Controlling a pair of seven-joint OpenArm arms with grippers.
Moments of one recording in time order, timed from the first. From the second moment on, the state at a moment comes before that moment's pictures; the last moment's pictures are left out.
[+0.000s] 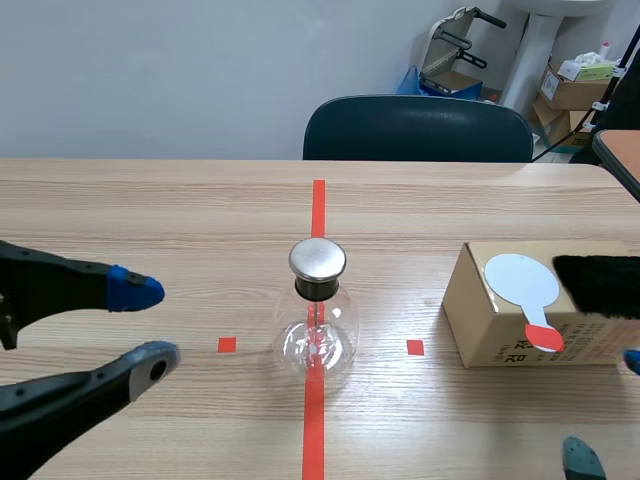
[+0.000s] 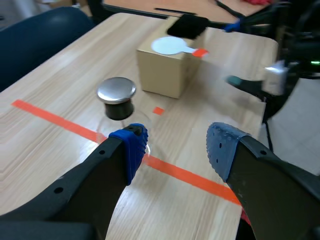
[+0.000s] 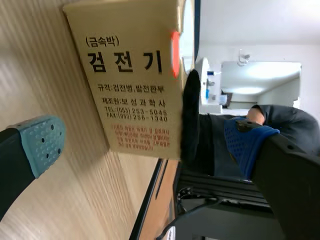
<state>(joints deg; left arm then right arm) -0.3 -81.9 63.1 119.2 -32.9 -2.8 -32.9 -47.4 21.1 1.2 84.8 -59.0 -38.3 17.9</state>
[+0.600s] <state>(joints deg) 9.0 -67.1 54.4 114.3 -40.4 19.1 -27.2 -46.6 43.4 6.4 117.9 0.0 -0.2 18.9</state>
